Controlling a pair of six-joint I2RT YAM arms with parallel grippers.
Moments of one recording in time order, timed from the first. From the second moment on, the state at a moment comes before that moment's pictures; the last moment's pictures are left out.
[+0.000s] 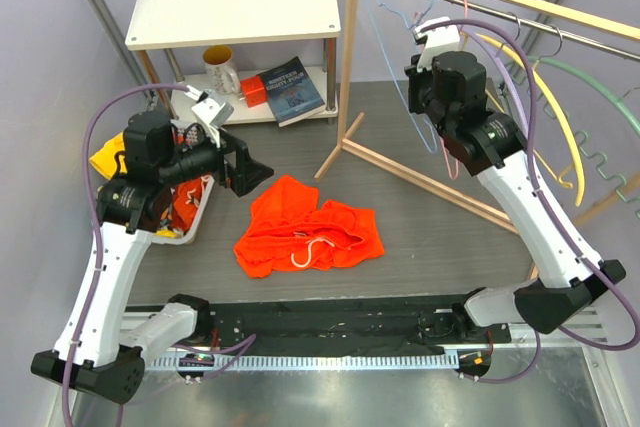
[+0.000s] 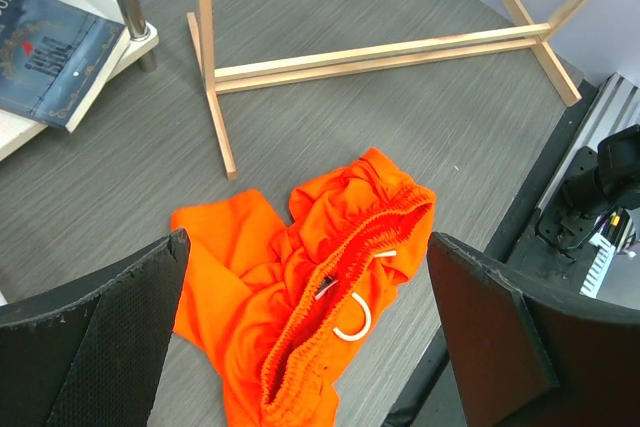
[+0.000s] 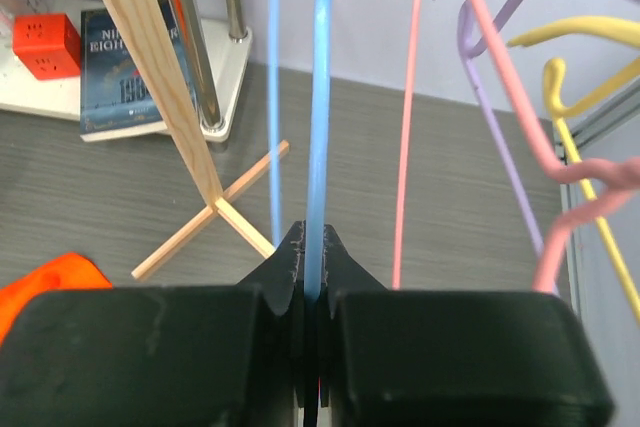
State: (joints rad) left arm -0.24 1.00 1.32 -0.67 0.66 0.04; right arm 0.50 1.37 1.69 -0.58 0.36 -0.02
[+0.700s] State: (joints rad) left arm -0.24 1.00 1.27 -0.67 0.64 0.04; right arm 0.50 1.17 1.51 -0.48 0.31 -0.08
